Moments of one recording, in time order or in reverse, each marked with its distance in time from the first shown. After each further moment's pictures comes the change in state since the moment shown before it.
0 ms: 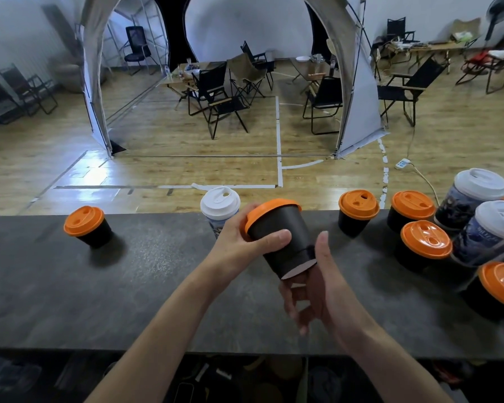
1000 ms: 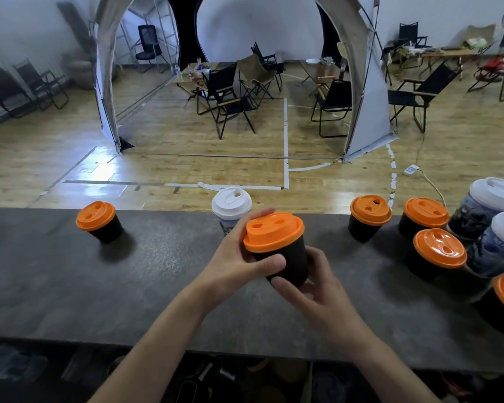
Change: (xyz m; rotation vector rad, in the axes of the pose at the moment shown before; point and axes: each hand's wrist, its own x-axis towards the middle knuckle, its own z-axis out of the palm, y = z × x) left_hand -0.022 -0.012 -0.022 0.056 -0.018 -0.003; right_hand 0.024 0.035 -0.003 -0.403 0.135 -0.392
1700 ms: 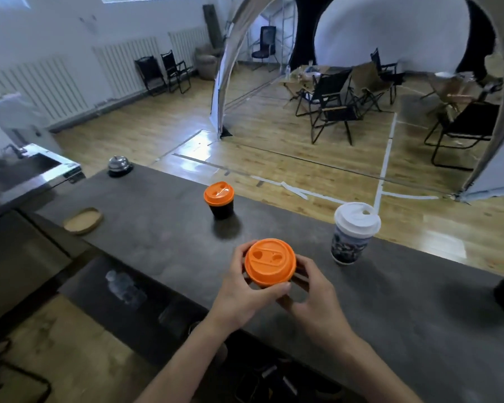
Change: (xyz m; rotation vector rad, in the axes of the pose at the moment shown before) left_hand -0.109 -0.071 -0.125 0.205 0.651 -0.101; right_hand 0.065 0.022 0.174 -0.172 -0.316 -0.200
